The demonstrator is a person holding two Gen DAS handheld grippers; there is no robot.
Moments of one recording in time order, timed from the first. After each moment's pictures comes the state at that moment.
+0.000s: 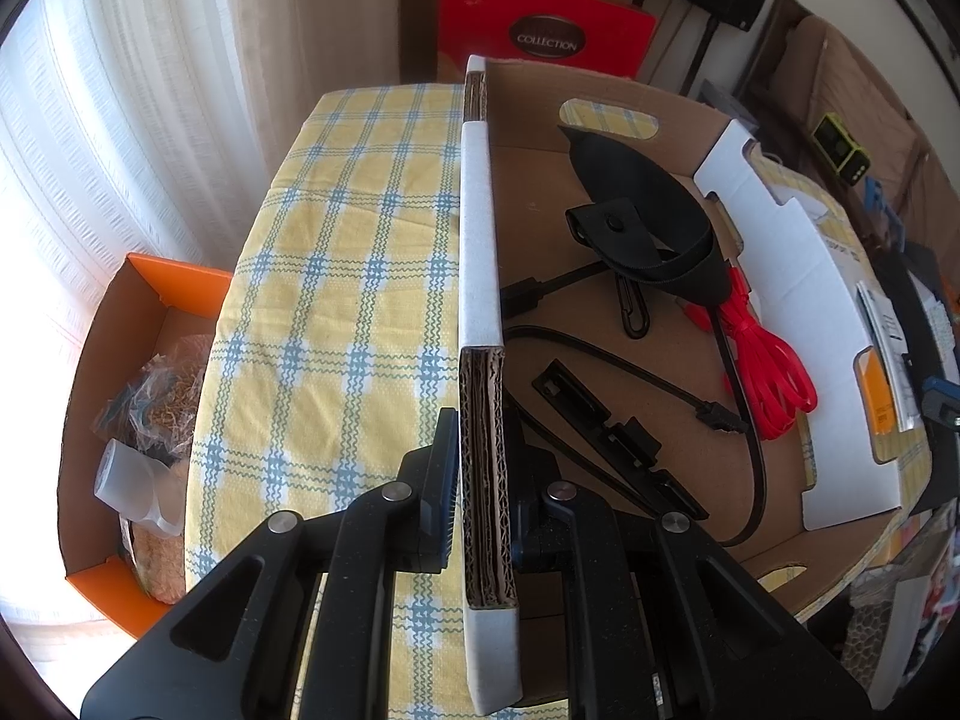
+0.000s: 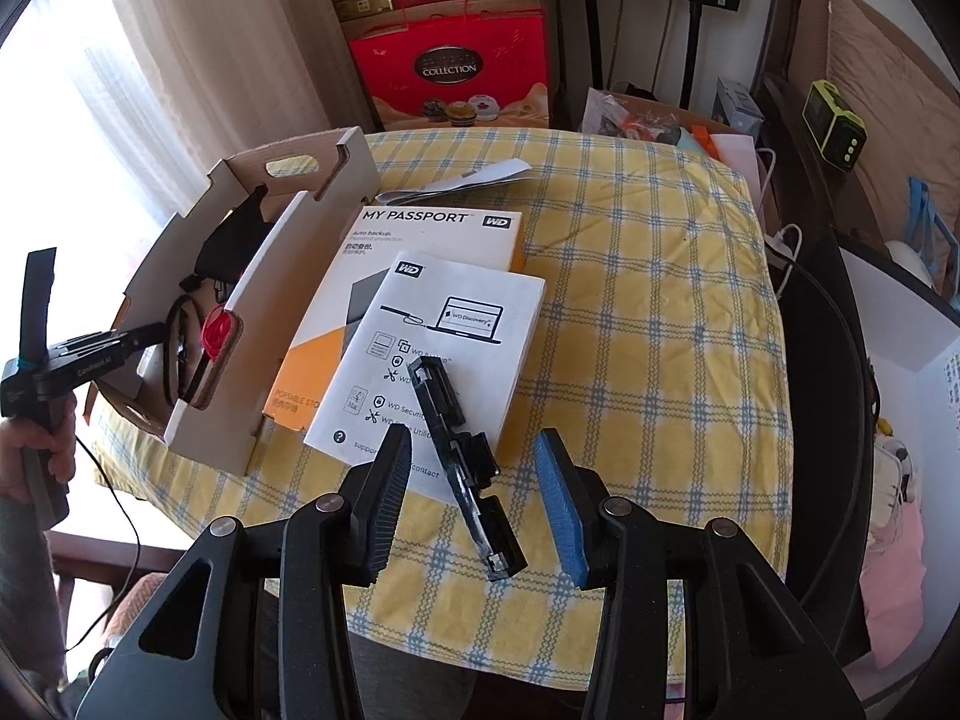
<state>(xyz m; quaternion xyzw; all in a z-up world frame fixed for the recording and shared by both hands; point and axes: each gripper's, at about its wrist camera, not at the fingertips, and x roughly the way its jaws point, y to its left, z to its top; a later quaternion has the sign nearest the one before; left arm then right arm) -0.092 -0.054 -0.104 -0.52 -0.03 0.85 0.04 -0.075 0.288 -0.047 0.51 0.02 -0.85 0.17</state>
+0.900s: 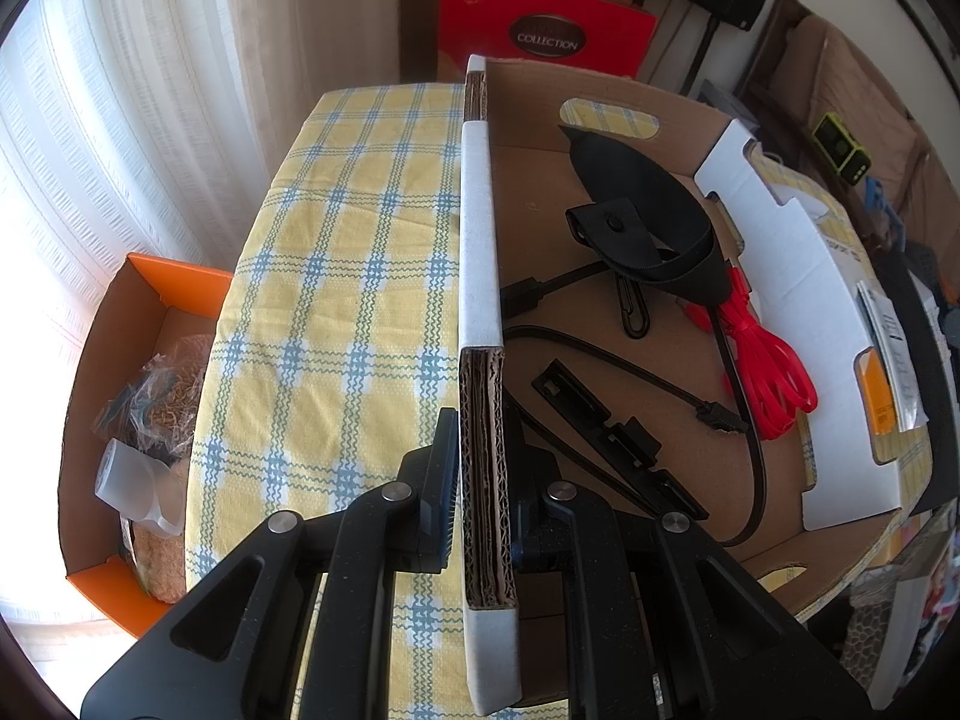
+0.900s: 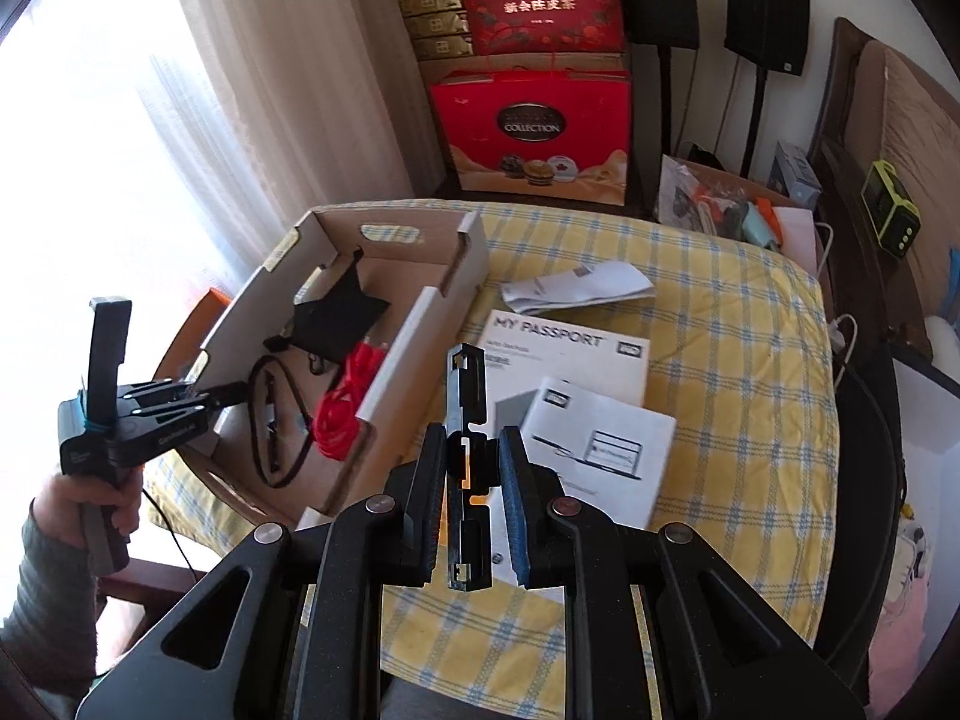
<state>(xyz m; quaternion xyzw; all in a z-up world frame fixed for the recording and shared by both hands) -0.092 -0.054 -0.104 -0.52 -0.03 0.85 0.04 -0.091 0.221 -0.001 0.46 0.02 -0.86 0.23</state>
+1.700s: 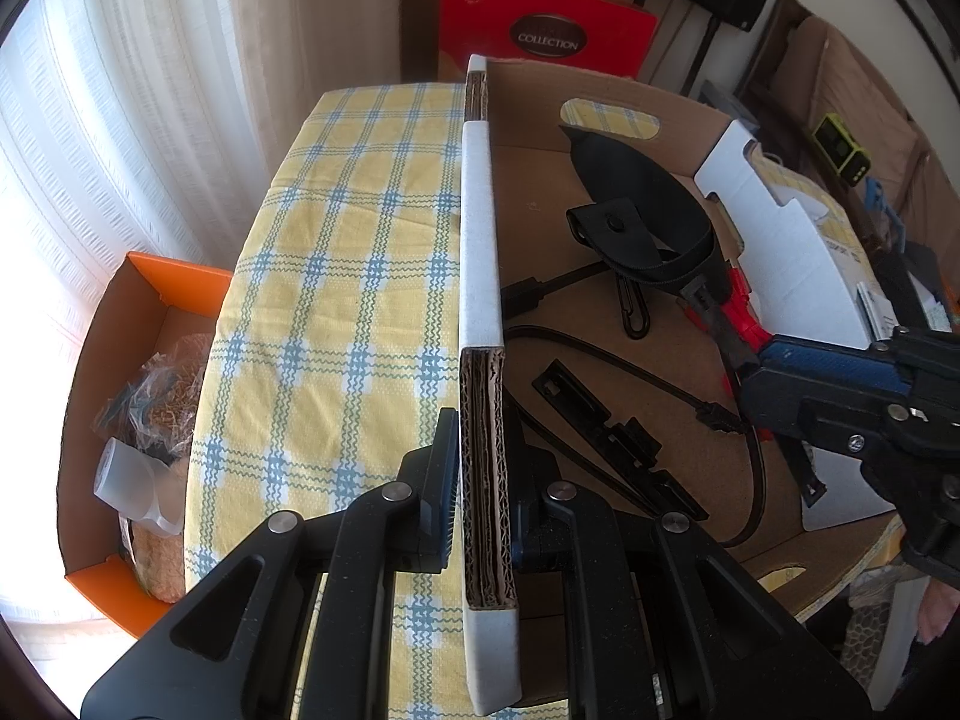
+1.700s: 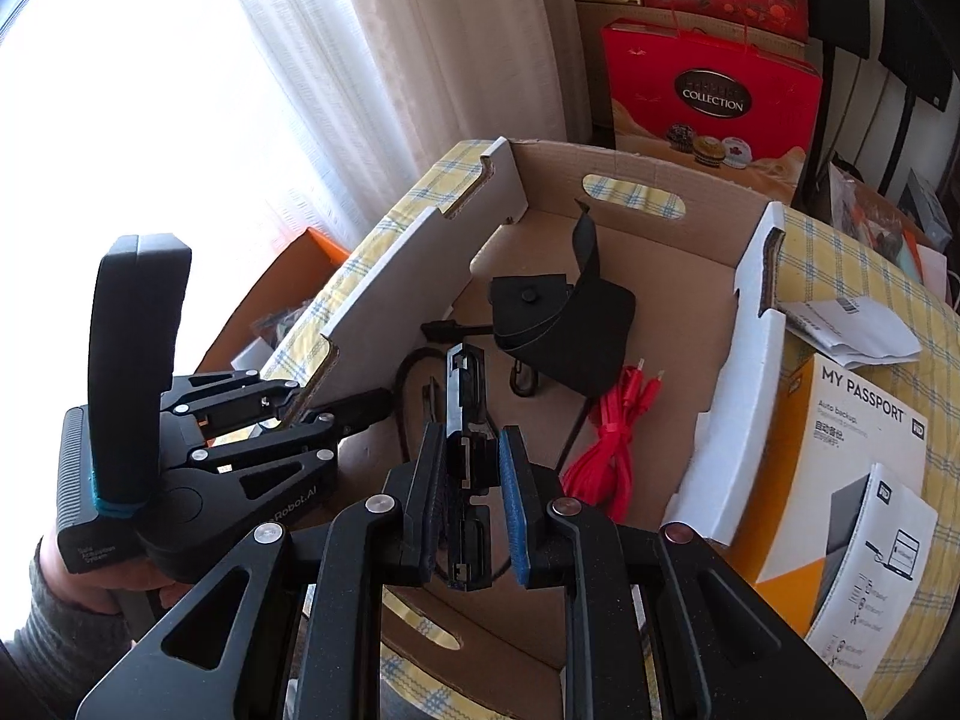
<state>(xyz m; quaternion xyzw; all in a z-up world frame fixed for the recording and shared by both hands) -0.092 -0.055 -0.105 -0.52 -0.04 0.85 0.04 -0.107 0.073 -0.048 0.49 0.05 -0.81 0.33</state>
